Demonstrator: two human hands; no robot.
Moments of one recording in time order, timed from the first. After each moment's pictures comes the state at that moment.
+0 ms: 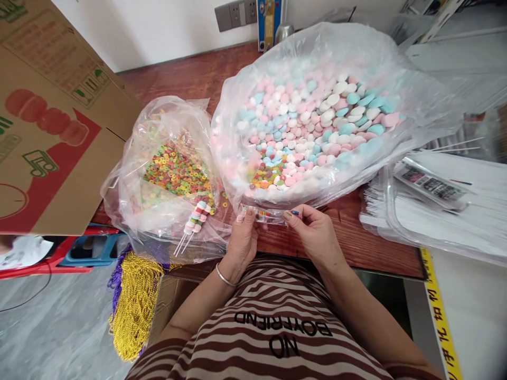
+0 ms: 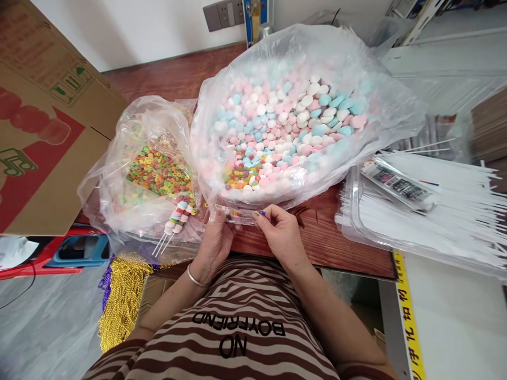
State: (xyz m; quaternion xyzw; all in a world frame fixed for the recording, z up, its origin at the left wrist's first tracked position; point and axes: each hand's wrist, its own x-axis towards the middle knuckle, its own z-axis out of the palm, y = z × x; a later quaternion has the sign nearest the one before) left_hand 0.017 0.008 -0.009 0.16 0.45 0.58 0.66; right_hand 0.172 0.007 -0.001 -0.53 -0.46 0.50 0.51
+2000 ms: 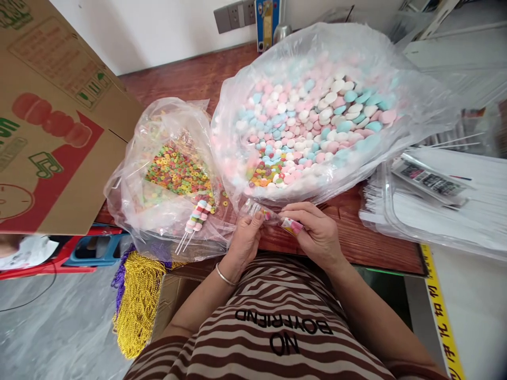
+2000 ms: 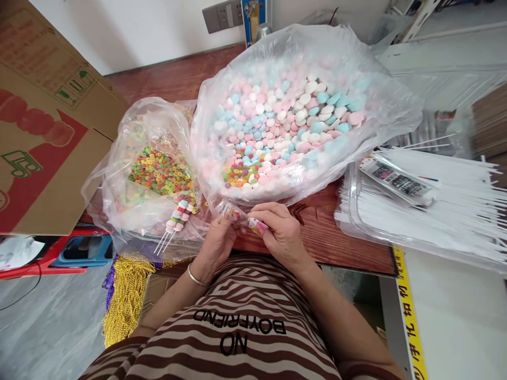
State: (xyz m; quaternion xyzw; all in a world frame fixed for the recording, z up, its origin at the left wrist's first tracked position) left_hand 0.017 -0.001 -0.009 0.23 0.44 0.53 0.69; right_hand 0.185 0.000 0.000 -0.44 -0.71 0.26 0.49
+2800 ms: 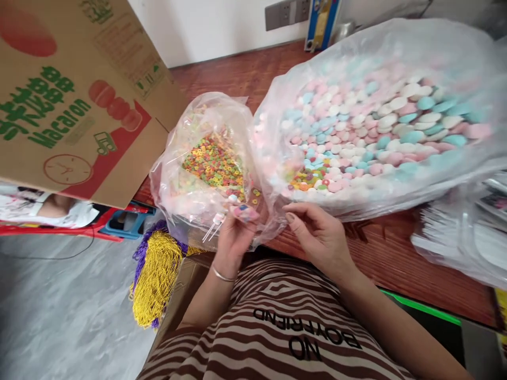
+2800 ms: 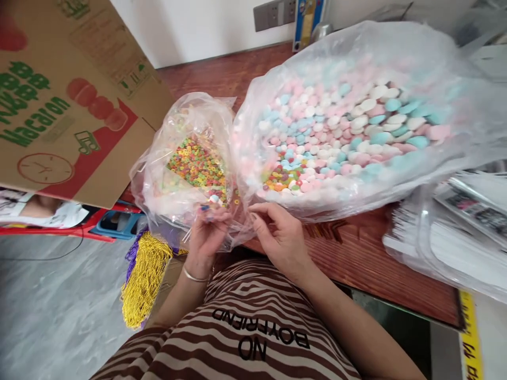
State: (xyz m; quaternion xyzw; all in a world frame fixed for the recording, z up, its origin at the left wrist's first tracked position) left_hand -0.069 0.005 0.025 0.05 0.30 0.70 0.64; right_hand 0.120 0.011 0.034 -0.42 -0.68 0.38 0.47
